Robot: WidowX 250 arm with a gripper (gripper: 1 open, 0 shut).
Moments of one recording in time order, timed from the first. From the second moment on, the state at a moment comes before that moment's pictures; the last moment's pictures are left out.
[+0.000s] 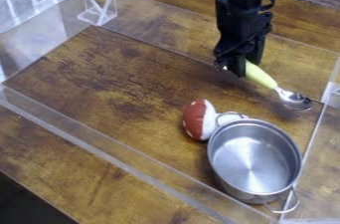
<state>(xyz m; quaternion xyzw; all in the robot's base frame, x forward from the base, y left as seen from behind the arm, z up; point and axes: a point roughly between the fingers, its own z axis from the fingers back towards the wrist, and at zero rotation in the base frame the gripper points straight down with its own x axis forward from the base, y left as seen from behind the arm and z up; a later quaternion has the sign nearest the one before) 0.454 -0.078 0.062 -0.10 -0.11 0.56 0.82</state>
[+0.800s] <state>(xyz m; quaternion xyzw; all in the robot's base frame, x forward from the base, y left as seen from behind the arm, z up) 0.458 -0.066 0.058 -0.13 -0.10 0.57 0.80</state>
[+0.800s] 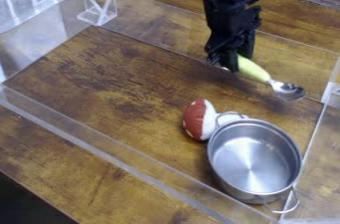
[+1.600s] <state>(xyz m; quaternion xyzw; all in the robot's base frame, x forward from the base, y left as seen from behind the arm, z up) 0.454 -0.066 0.052 -0.14 -0.08 0.57 0.81</state>
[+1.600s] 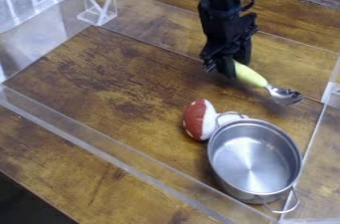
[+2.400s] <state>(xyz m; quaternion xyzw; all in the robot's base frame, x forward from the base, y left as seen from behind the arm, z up) 0.453 -0.049 0.072 -0.16 -0.06 0.59 0.79</state>
